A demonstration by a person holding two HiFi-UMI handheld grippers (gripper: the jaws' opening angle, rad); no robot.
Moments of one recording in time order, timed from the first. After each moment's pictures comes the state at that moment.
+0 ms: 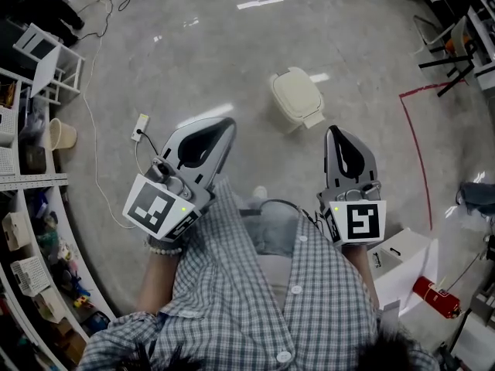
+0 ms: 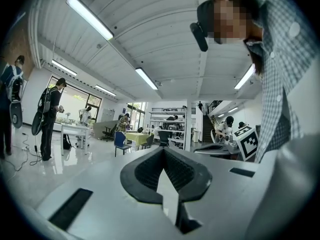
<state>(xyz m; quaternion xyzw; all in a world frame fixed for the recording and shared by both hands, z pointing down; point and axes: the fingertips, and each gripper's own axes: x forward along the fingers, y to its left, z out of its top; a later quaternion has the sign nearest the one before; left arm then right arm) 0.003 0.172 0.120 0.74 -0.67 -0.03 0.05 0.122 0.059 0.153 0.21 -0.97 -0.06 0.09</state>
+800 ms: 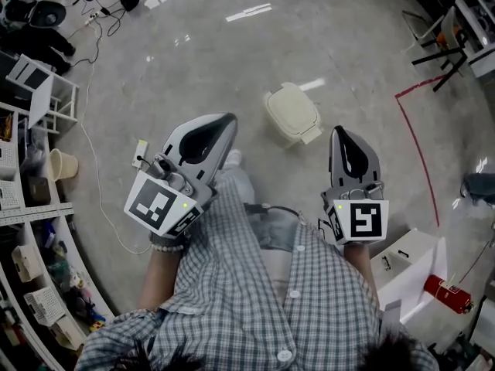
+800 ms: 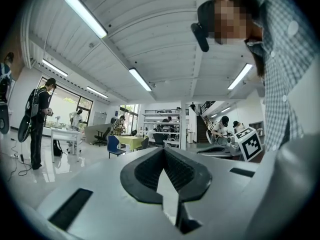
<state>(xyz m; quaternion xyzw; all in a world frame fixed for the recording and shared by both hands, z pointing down) -0.039 0.109 0.109 0.77 -0.64 -0.03 0.03 0.099 0.004 0.151 0.26 -0.96 -0.07 0.08</state>
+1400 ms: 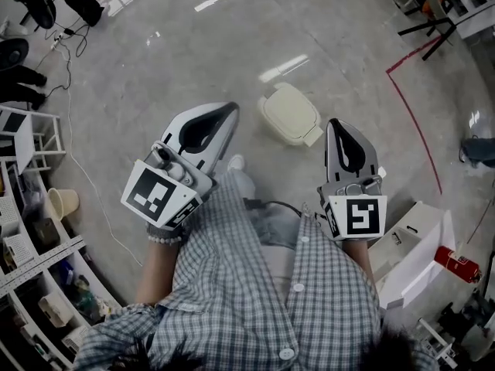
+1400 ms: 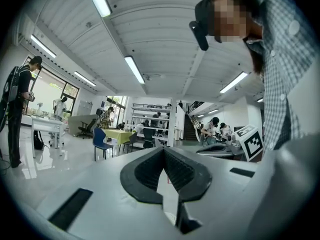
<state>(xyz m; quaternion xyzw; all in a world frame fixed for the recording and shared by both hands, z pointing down) -0.128 0.005 0.125 0.83 -0.55 -0.02 0.06 0.015 -0.060 0.161 0.33 -0.93 -0.06 0.12</state>
